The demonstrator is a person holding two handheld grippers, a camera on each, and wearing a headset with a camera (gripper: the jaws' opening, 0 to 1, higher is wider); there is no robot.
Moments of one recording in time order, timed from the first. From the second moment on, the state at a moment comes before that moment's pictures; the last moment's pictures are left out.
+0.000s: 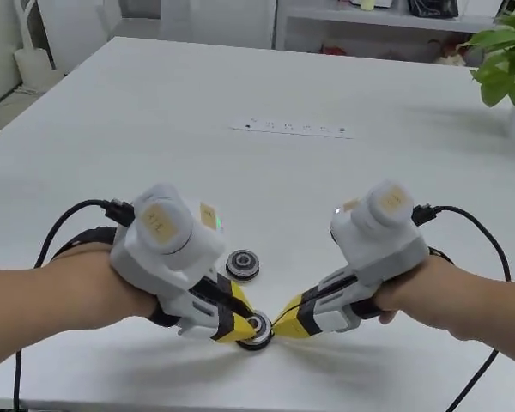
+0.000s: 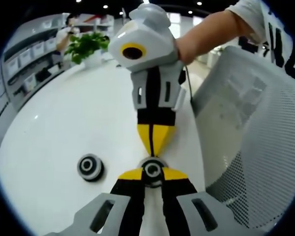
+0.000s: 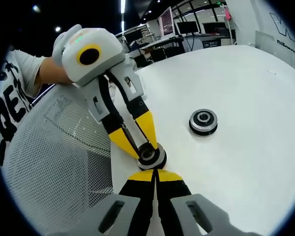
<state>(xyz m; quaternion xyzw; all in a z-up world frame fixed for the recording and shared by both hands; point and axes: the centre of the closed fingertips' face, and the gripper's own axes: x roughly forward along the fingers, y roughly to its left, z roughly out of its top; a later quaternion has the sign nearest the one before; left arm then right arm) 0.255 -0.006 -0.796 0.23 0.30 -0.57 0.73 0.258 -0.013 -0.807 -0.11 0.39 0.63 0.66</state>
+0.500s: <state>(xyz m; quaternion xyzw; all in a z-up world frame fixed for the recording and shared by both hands) 0.256 -0.005 -0.796 0.22 0.30 -0.57 0.73 0.259 -0.013 -0.807 -0.09 0.39 0.63 0.67</state>
